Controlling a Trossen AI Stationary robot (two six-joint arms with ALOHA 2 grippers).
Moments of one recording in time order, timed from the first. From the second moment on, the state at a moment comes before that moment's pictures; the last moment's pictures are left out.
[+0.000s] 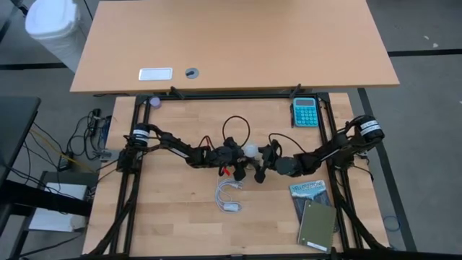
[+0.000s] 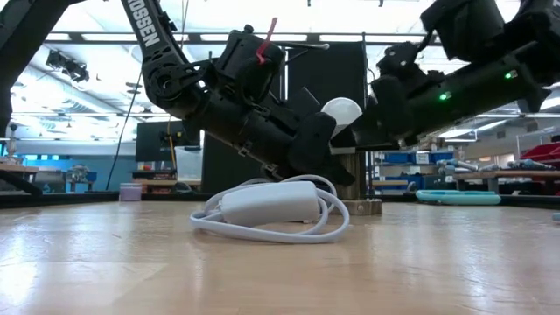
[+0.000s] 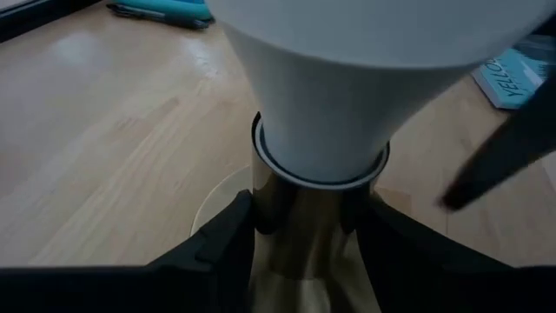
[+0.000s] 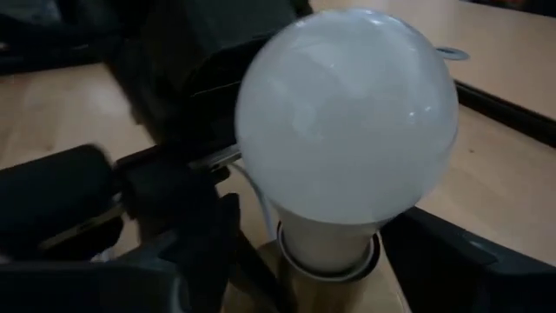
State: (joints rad) left arm -0.01 2.07 0.96 0.67 -0.27 -0.19; right arm 0.26 1.65 0.45 0.84 0.69 0.24
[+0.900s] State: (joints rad) left arm -0.01 2.07 0.97 0.67 -0.16 -0.17; right arm -0.11 1.53 0.35 0.85 -0.17 -0.04
